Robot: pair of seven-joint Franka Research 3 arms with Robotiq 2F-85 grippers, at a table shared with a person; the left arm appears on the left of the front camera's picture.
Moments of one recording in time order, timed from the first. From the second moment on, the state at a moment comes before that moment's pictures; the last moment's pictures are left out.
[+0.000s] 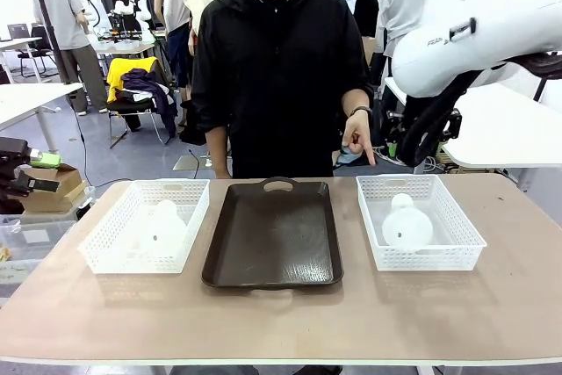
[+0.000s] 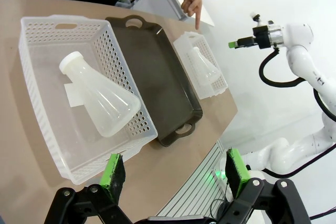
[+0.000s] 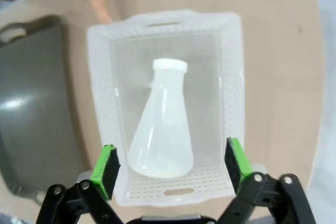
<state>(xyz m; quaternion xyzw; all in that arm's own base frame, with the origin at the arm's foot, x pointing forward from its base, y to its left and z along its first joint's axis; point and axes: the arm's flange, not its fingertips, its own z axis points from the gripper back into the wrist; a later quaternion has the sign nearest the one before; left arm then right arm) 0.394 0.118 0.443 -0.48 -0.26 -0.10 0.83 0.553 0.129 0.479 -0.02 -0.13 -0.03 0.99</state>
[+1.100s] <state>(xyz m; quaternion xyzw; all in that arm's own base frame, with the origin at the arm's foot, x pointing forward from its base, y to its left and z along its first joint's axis) 0.394 0.119 0.443 -0.48 -0.26 -0.10 0.83 0.602 0.122 0.375 0.03 -0.02 -0.02 1.00</state>
